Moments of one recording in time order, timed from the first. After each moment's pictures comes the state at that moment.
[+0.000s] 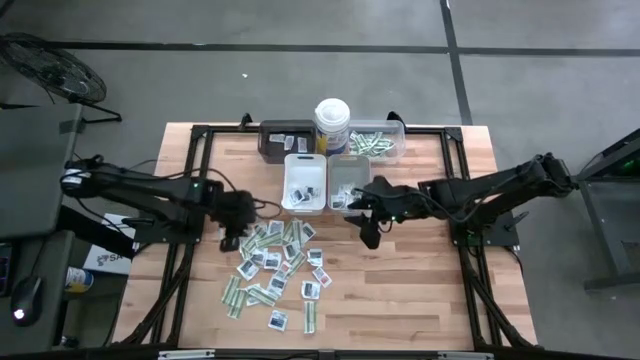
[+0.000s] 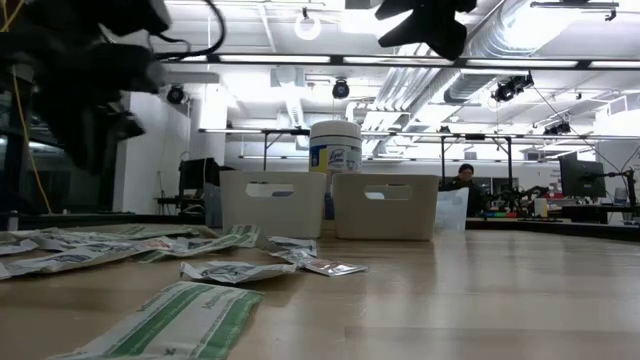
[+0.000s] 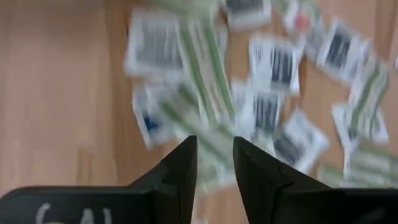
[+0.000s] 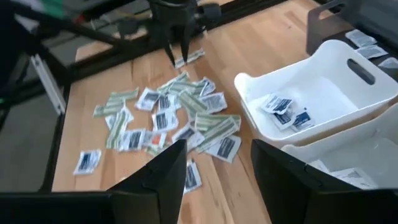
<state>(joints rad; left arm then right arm) -0.05 1.01 0.63 -0.75 0.13 -0.16 0.18 1.30 1.03 -0.28 0.24 0.47</state>
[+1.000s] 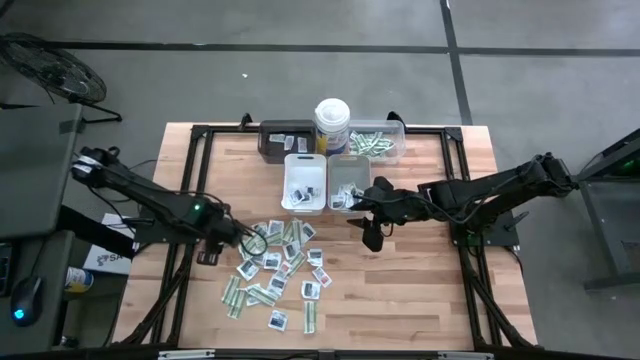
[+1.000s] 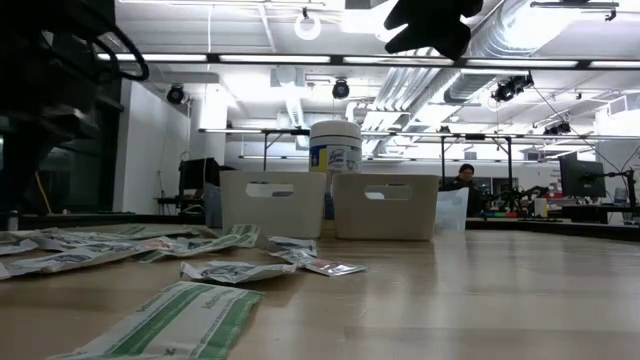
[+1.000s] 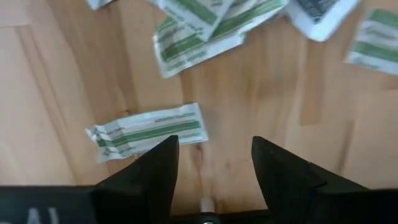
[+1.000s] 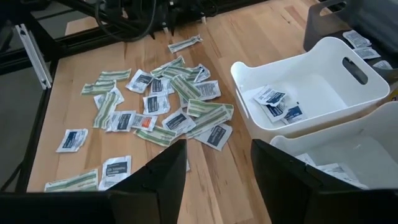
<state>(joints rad) -0.37 1.08 0.63 -1.04 0.02 -0.27 0.20 1.30 1.03 -0.34 0.25 0.40</state>
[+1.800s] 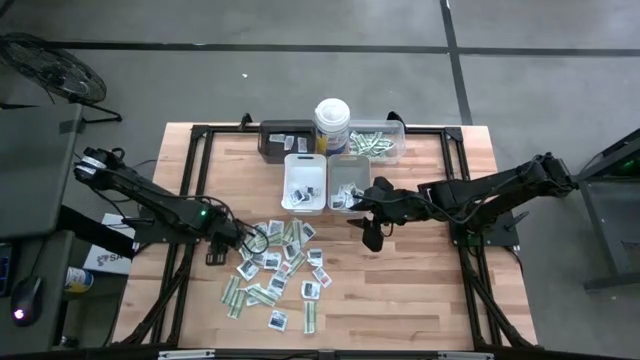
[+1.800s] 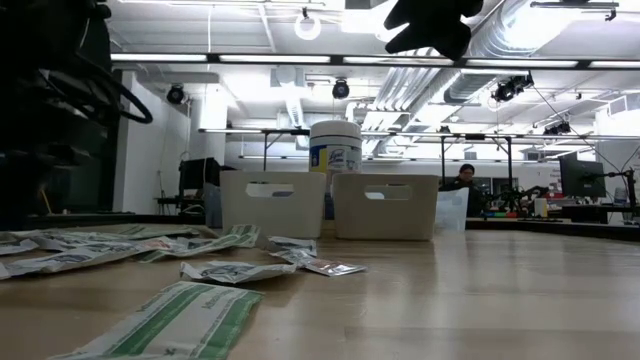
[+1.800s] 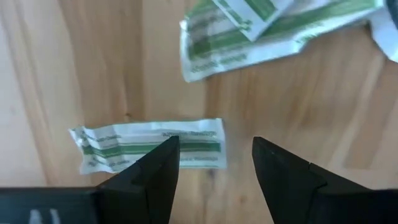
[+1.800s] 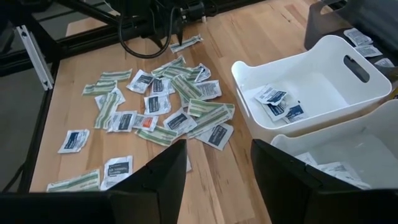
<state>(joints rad) -0.37 1.14 0.51 -0.87 -0.02 -0.43 0.20 1.30 1.03 -0.34 0.25 0.41</state>
